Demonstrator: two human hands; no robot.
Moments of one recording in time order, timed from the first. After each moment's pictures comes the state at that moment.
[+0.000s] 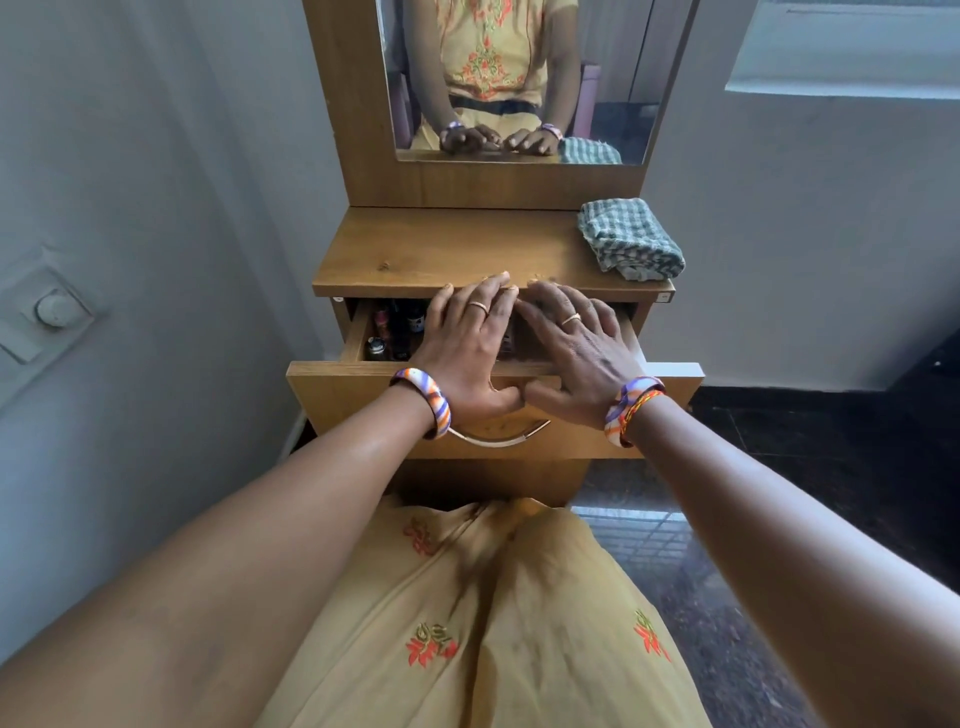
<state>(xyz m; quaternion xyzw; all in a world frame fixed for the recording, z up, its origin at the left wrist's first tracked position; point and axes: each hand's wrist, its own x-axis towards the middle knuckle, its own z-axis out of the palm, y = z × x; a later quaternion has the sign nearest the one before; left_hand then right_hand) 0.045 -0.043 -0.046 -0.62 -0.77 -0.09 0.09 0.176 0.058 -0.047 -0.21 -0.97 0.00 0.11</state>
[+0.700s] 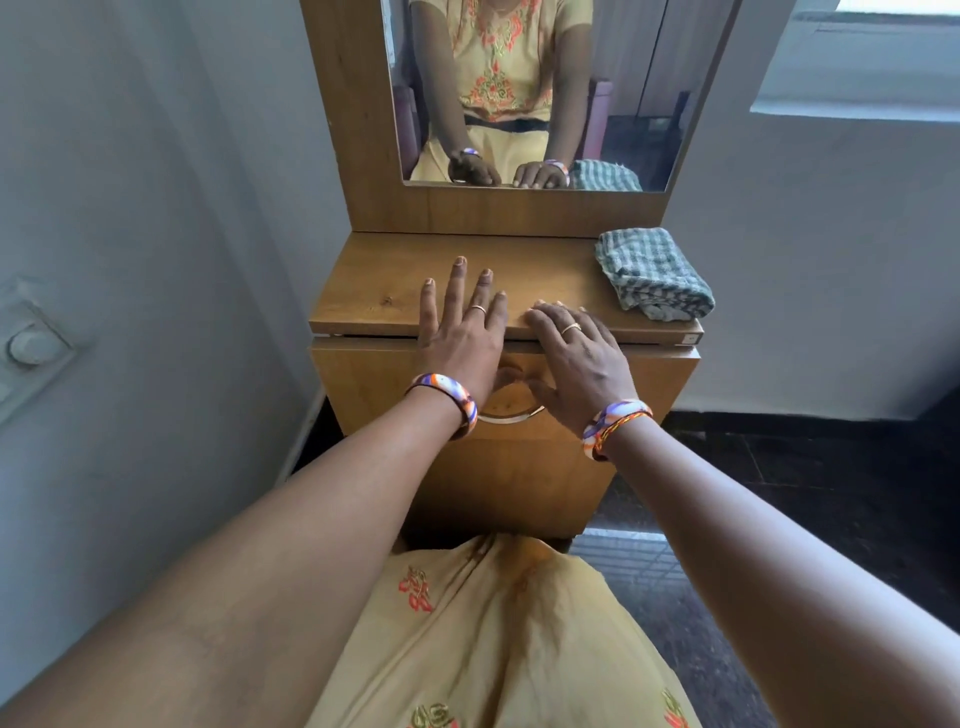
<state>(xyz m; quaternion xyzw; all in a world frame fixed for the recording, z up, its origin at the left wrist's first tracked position) 0.016 0.008 -0.047 -0.50 -0.85 0.01 0.16 0.128 0.091 -0.065 -0.24 -0.94 -0.06 0.21</state>
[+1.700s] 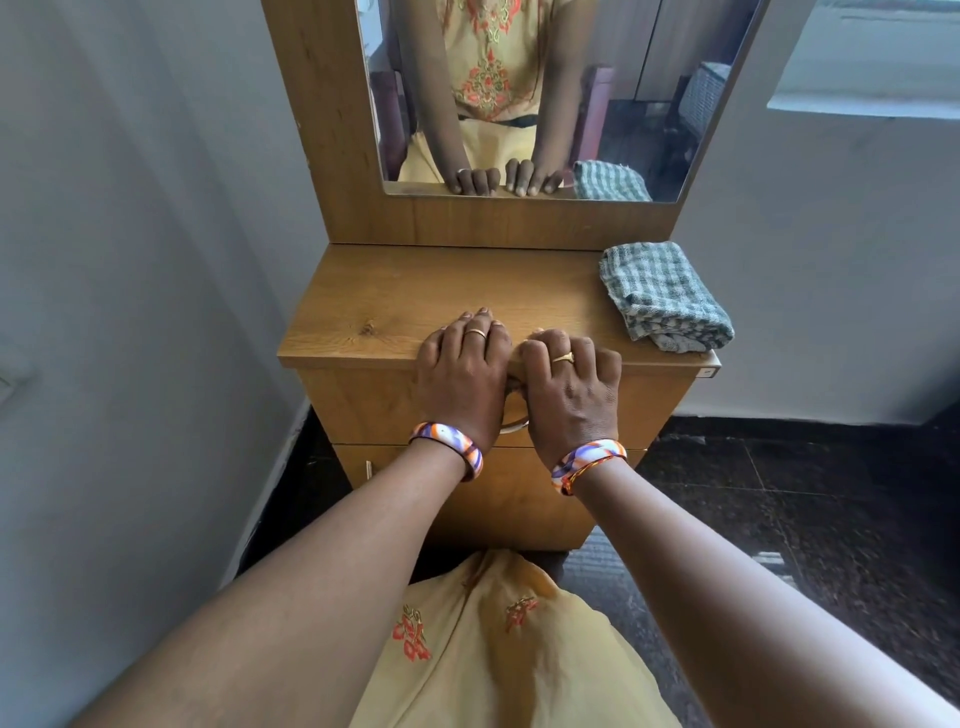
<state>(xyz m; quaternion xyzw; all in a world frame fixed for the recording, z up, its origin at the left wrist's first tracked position) 0.006 0.035 -0.079 -0.50 -0.81 -0.14 0.27 0.095 0.104 -0.095 -0.28 -0.86 -0.19 0.38</state>
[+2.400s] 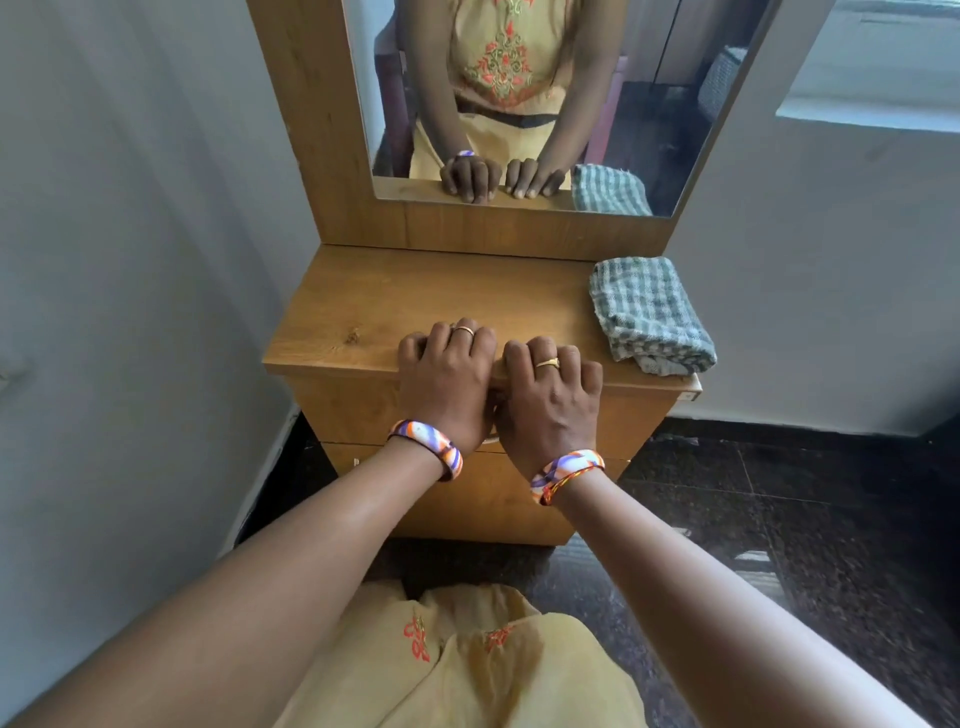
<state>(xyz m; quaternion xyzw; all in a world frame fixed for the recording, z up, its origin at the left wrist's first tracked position) 0.007 0.037 -0.052 -0.49 -0.83 -0.11 0.22 0.095 0.101 -0.074 -0.32 -0.88 -0.13 0.32</state>
